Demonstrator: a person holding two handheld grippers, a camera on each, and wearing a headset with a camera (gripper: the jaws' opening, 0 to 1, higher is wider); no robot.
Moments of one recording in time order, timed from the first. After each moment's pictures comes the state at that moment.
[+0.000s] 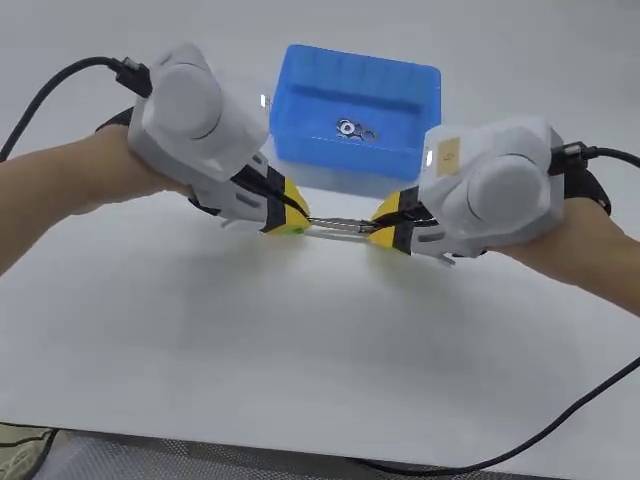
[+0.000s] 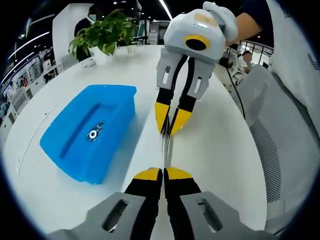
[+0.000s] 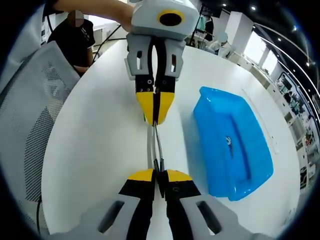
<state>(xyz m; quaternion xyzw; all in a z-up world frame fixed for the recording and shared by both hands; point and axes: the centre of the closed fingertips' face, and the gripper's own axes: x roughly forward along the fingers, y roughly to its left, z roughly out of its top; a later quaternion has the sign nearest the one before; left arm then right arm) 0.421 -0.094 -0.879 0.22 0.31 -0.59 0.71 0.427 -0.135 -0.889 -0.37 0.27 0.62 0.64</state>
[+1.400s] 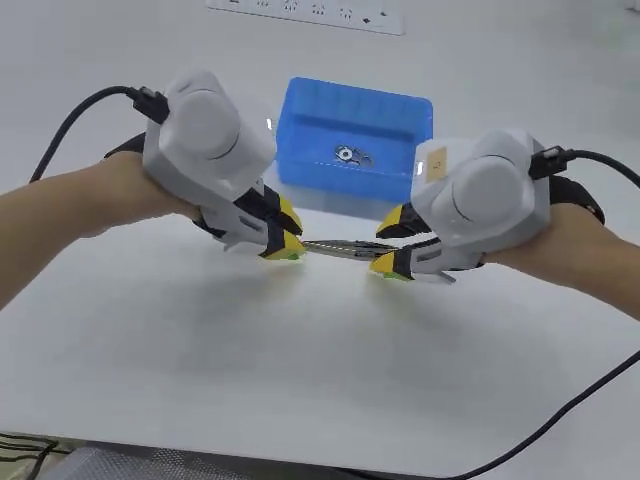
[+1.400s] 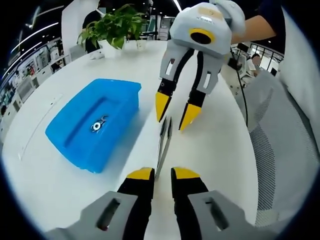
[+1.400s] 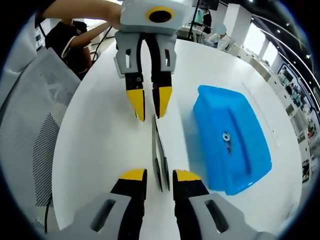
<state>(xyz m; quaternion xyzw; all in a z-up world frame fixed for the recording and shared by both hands) 0.411 -0.087 -0.870 0.21 0.34 -0.56 0.73 0.419 -0.143 -0.875 -0.36 0.30 0.61 0.64</state>
